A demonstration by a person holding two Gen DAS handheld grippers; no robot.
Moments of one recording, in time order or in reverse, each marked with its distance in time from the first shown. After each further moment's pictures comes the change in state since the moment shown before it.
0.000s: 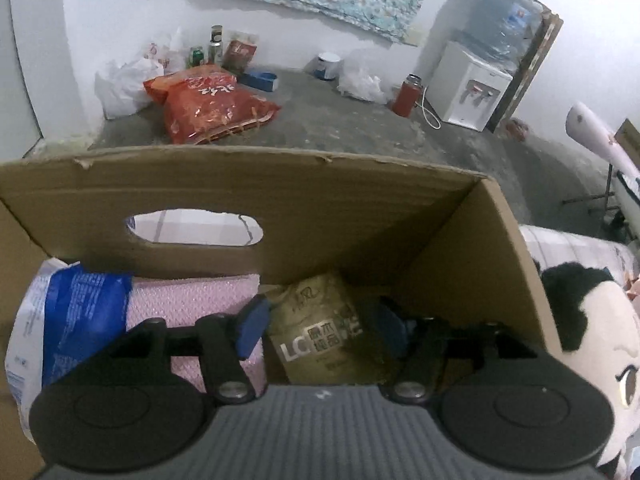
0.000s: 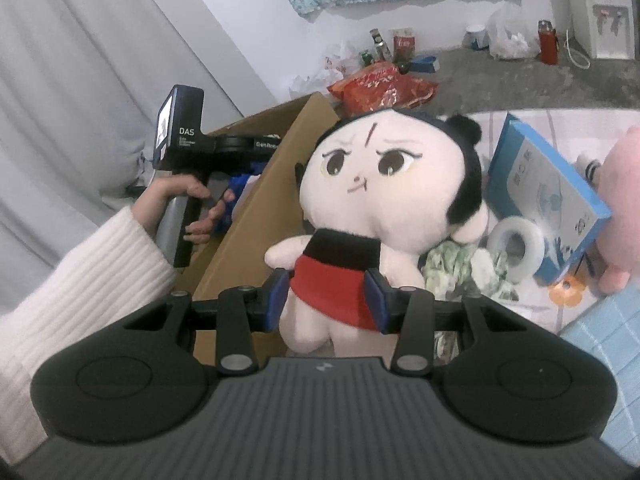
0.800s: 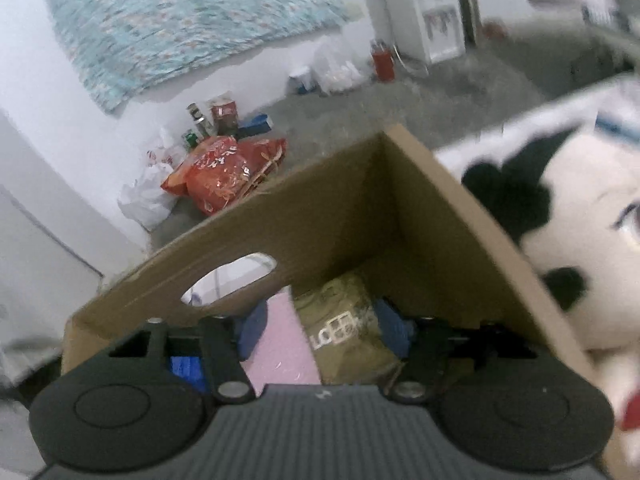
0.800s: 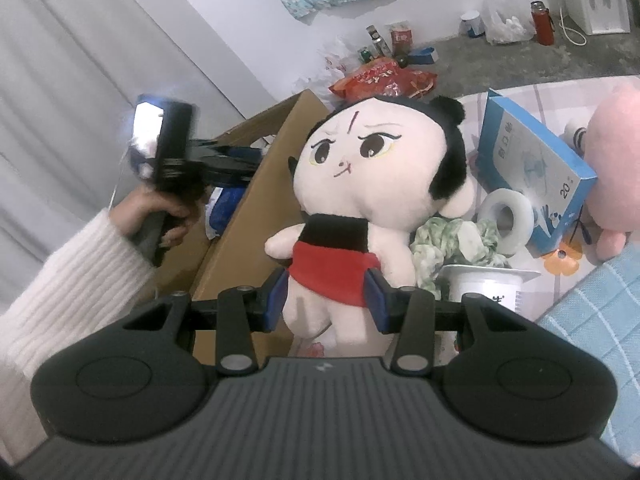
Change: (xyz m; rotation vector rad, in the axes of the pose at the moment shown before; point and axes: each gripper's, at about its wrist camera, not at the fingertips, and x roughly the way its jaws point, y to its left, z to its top) left arm -0.037 -0.070 -0.024 0.504 -0.023 0.273; right arm -0.012 -0.022 -0.010 0.066 -0.010 0.048
